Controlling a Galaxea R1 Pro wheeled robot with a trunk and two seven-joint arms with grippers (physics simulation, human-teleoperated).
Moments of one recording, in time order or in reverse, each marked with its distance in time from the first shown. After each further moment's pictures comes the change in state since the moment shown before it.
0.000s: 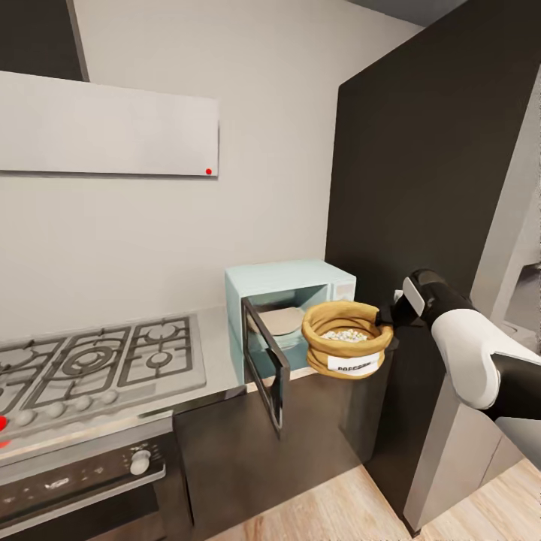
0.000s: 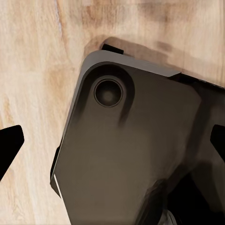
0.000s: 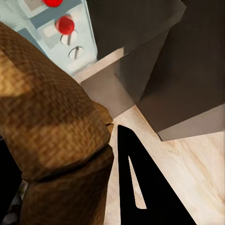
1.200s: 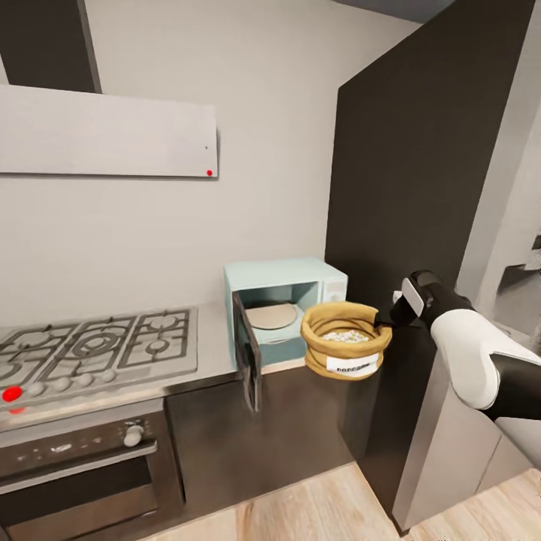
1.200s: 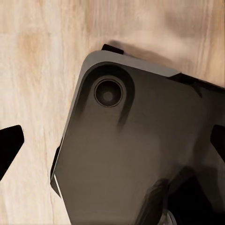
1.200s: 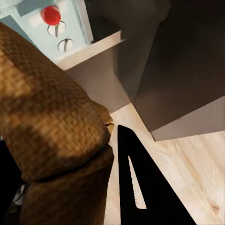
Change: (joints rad) left arm 0.000 0.000 0.000 0.000 0.000 0.000 0.001; right arm 0.000 0.002 0.001 0.007 -0.003 0.000 0.003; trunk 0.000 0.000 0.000
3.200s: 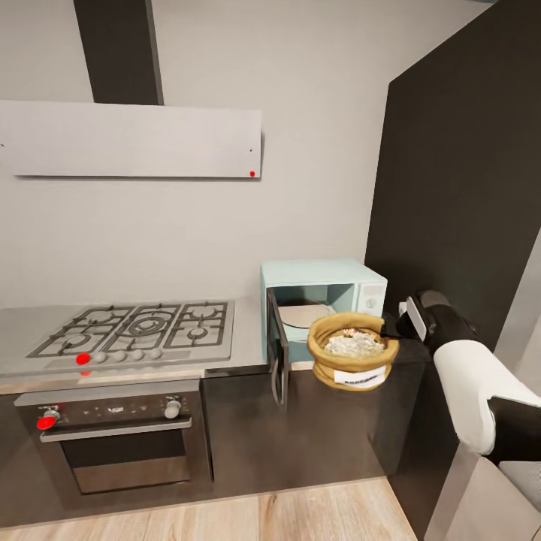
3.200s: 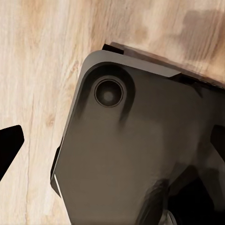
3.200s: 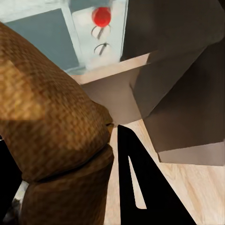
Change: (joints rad) left arm 0.000 0.001 0.001 0.000 0.000 0.000 -0.001; right arm 0.178 -0.005 0.034 -0.235 0.007 0.000 0.028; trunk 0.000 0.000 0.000
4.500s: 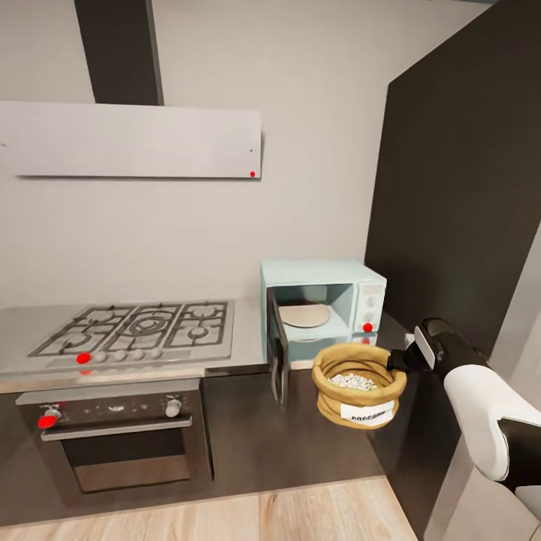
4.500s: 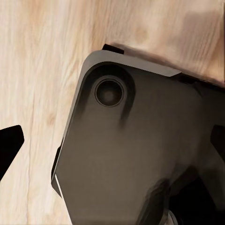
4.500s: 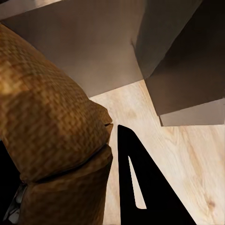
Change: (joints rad) left arm 0.000 0.001 -0.003 0.000 -0.002 0.001 0.000; right arm 0.094 -0.049 0.001 0.079 -0.002 0.000 0.069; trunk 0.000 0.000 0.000
